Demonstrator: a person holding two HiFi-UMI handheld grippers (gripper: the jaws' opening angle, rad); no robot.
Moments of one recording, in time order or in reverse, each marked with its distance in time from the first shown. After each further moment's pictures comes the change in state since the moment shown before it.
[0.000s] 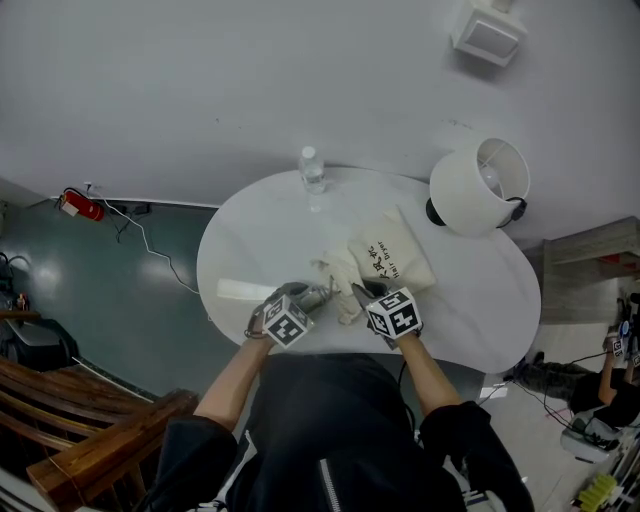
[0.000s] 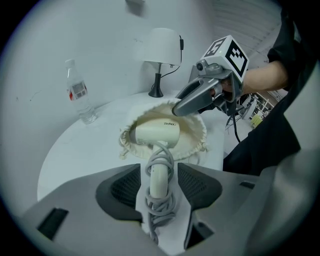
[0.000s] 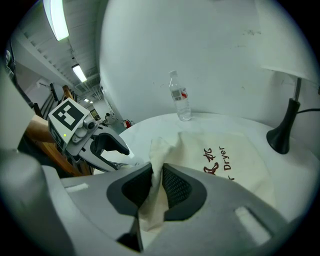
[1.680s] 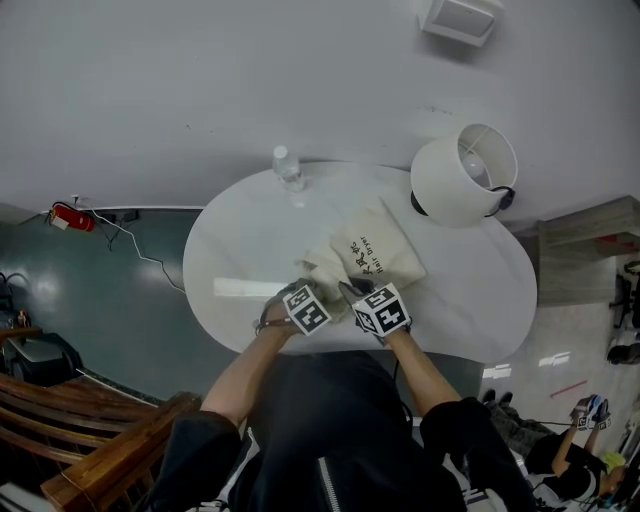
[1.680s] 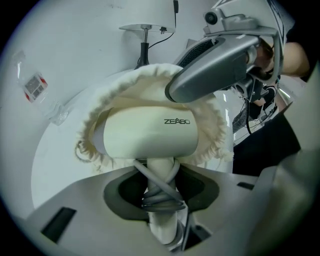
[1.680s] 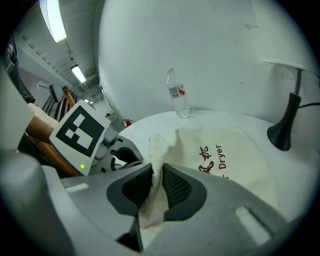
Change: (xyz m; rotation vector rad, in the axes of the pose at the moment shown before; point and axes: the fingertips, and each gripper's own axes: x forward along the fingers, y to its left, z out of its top) left arm 0.070 -0.021 0.014 0.105 0.230 -0.055; right arm 0.001 -0.006 -0.006 0.019 0.016 0.014
